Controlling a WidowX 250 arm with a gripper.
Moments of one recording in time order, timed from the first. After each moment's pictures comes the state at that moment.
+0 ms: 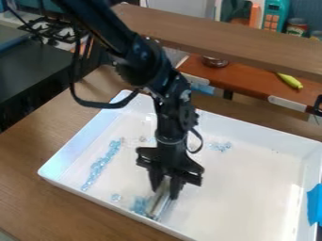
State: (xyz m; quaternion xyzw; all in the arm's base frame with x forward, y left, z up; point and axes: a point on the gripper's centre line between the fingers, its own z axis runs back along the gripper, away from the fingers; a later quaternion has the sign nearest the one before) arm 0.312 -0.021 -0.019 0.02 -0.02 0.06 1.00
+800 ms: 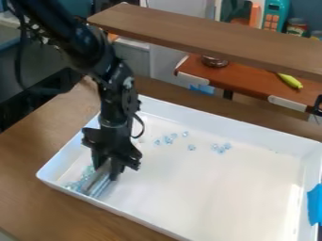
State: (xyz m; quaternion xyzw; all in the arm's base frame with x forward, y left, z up) arm 0.295 0.069 -0.012 0.09 0.00 0.03 1.00
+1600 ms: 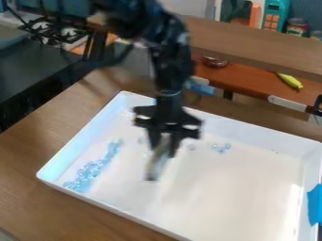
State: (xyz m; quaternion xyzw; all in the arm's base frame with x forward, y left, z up) arm 0.343 -0.030 0.040 -0.01 -0.04 0.10 0.99
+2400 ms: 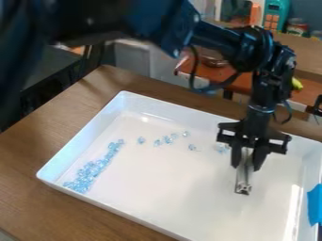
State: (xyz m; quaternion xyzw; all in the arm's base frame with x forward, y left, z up) arm 0.408 -0.133 0.006 0.00 0.00 0.15 0.99
